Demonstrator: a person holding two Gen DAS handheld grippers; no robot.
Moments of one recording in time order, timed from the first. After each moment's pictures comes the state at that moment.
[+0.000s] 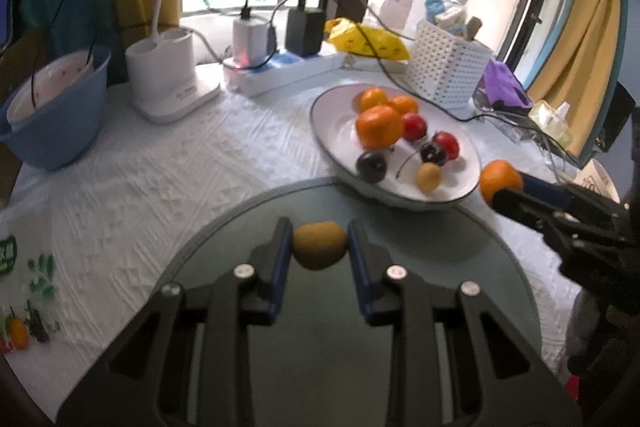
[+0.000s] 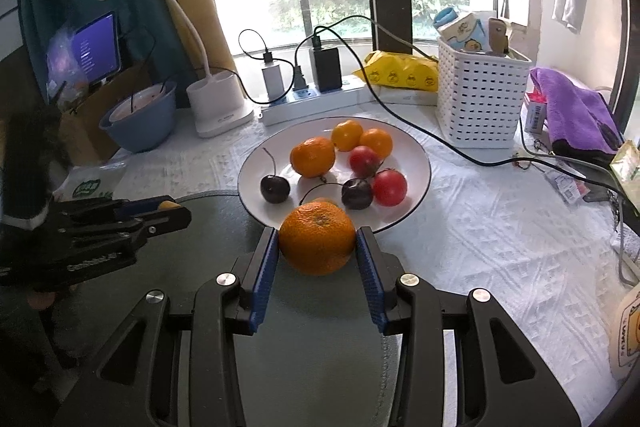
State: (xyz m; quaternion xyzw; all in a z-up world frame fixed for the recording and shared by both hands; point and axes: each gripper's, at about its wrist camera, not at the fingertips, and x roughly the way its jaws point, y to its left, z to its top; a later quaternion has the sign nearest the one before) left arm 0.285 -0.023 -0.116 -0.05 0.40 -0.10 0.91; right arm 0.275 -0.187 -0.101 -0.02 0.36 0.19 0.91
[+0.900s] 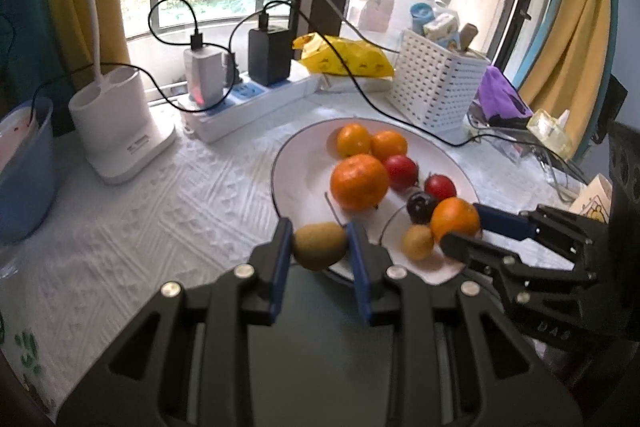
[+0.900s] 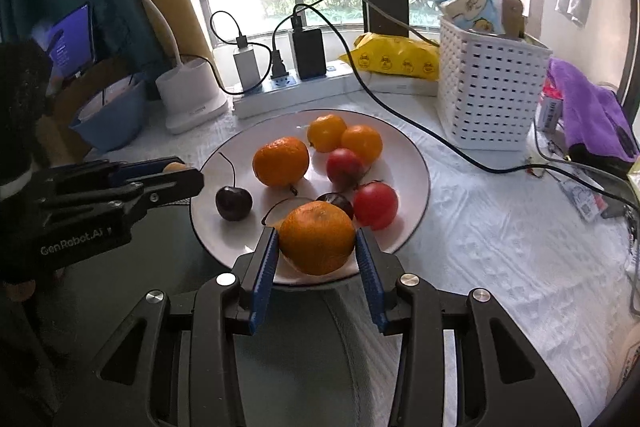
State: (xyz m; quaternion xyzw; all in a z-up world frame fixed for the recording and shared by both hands) left arm 0.347 -0.048 -0.116 -0.04 0.38 -0.13 0.91; right arm 0.325 -0.185 -0.126 -0.03 0.39 0.18 0.90
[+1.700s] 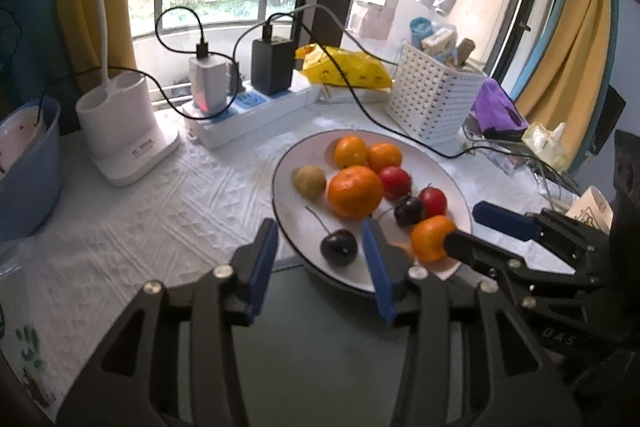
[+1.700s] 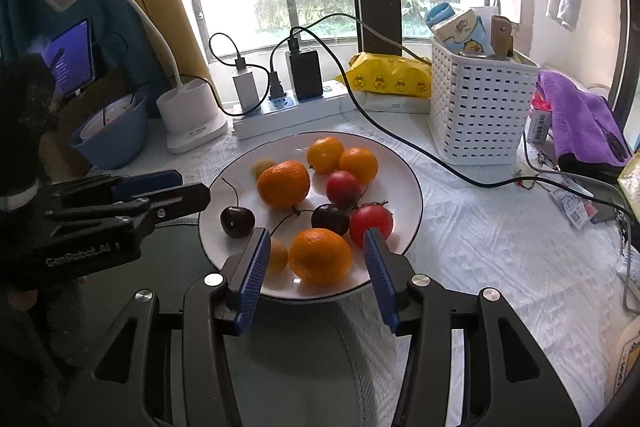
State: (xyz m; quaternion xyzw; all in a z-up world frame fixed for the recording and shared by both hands) left arm 0.336 -0.045 -0.102 -0.05 0.37 -0.13 0.92; right arm 0.319 -0.184 -0.109 -0.02 0.37 0.17 0.91
